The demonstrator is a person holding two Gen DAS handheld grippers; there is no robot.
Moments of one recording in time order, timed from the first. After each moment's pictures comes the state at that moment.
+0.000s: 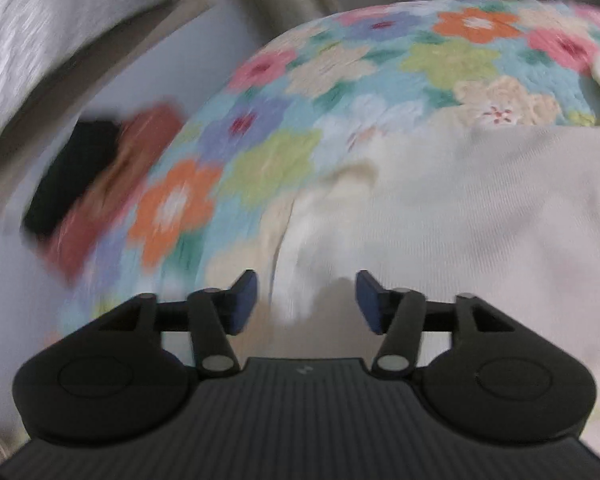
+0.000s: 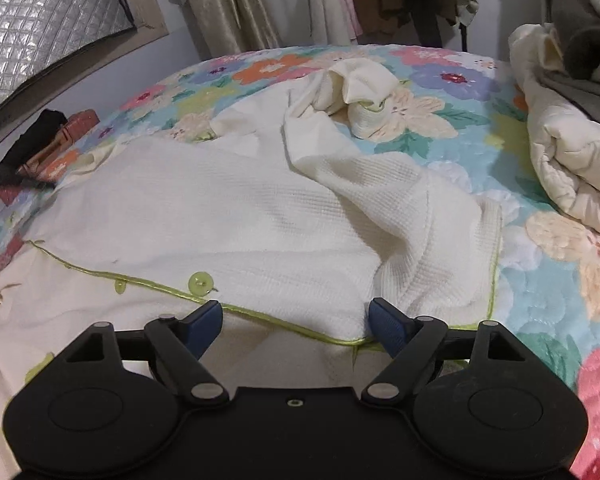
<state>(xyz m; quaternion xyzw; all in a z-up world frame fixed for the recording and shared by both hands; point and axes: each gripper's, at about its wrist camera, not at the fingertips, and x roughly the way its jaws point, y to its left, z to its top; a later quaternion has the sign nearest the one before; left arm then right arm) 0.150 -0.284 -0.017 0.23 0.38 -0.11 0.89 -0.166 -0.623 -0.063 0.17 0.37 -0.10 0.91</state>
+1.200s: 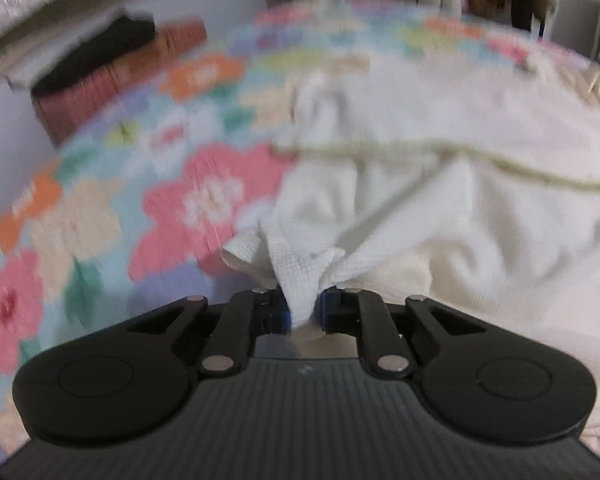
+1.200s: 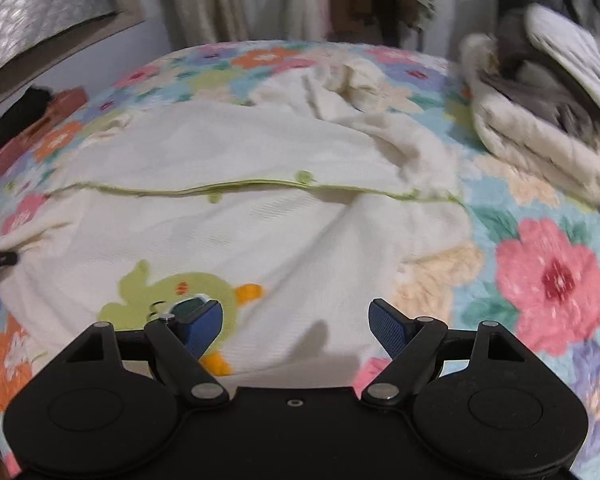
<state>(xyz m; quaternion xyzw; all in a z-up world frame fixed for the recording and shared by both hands) -0.004 -0.143 -0.033 0.11 0.37 -0.17 0.90 -0.247 -0.482 -0.018 0.16 0.40 -0.20 0.88</state>
